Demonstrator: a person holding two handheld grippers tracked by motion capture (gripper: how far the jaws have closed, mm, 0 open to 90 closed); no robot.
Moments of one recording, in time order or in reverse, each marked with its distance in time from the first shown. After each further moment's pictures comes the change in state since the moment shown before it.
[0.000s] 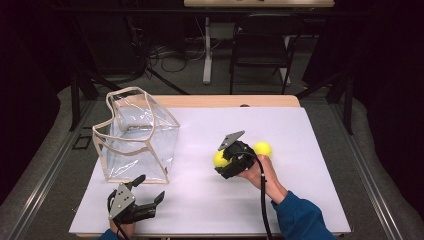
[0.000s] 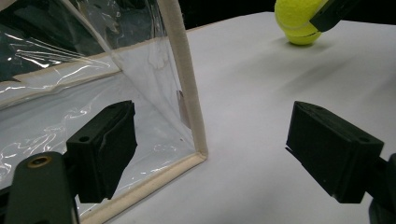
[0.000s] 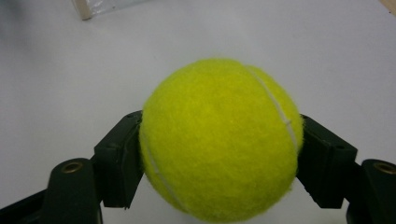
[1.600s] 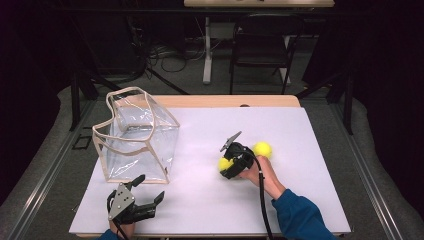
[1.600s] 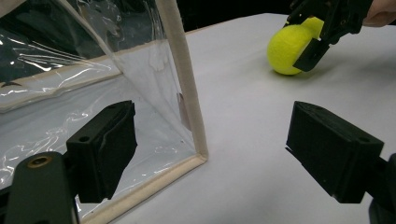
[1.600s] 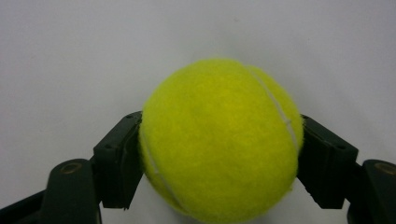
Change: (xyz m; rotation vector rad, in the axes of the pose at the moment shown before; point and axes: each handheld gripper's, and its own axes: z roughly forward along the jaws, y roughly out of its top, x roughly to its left) left arm -0.001 0.001 -0.003 -0.020 0.011 0.003; right arm -0.023 -0.023 0.045 0.168 0.040 0.078
